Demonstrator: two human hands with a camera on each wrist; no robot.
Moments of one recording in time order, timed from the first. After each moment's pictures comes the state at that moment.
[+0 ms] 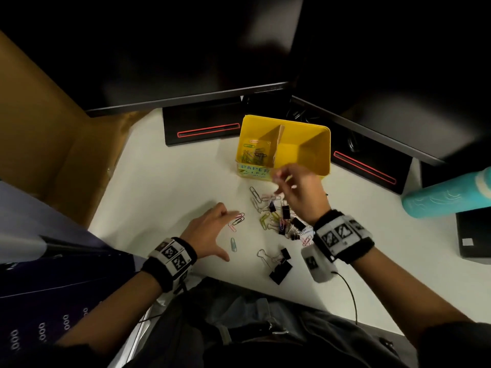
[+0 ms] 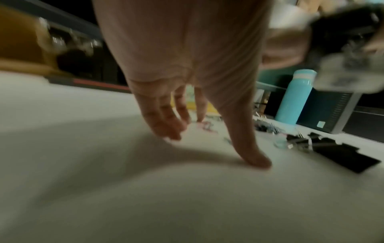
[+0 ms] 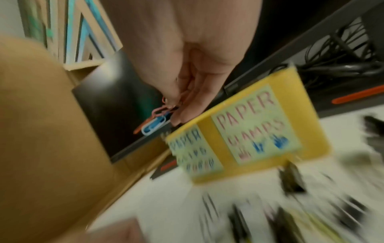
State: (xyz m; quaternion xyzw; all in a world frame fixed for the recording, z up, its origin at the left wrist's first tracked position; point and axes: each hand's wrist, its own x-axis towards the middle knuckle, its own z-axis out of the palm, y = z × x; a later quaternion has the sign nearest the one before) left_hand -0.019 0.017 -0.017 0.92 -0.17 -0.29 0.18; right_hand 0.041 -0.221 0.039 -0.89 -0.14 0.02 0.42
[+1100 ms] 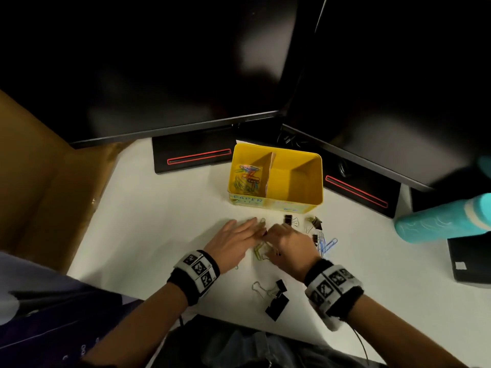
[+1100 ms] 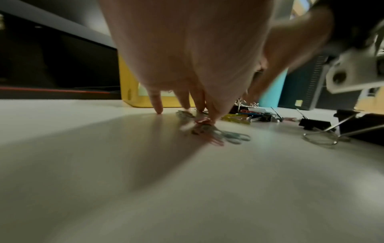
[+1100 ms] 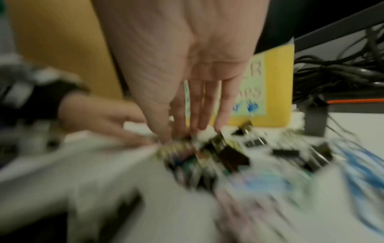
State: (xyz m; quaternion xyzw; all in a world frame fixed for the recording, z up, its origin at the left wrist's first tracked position) left_hand 0.025 -0.039 -0.039 0.91 -0.36 -0.14 0.11; right_hand 0.012 -0.230 -0.001 -0.95 -0.24 0.12 0.13
